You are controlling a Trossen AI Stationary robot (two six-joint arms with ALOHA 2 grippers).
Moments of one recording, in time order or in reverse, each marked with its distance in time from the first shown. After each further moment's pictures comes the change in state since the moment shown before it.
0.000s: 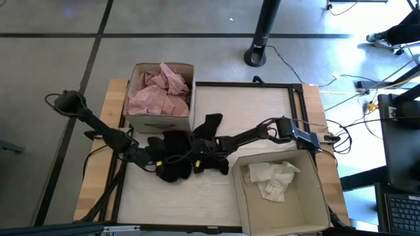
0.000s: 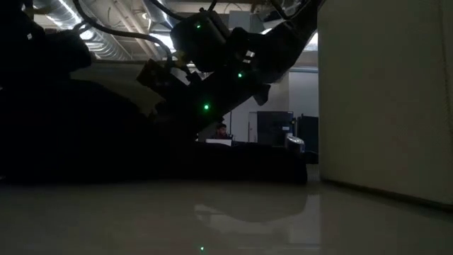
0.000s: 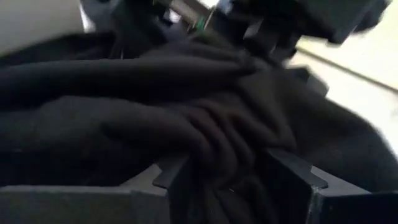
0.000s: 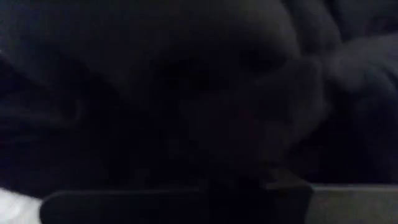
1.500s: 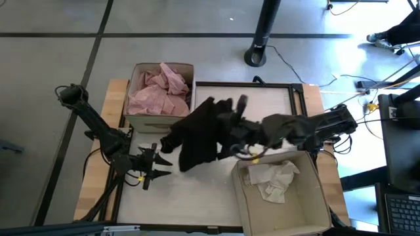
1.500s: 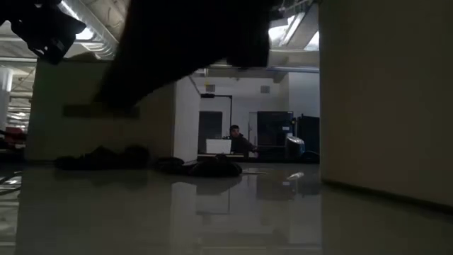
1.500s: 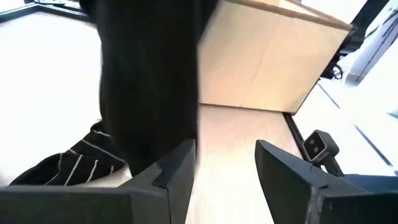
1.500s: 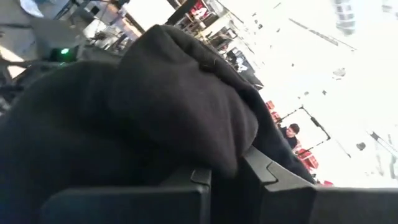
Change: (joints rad) left arm -0.257 -0.109 0.164 0.001 -0.132 0.270; right arm 0.248 -0.759 0.310 -0.452 0.612 -0.489
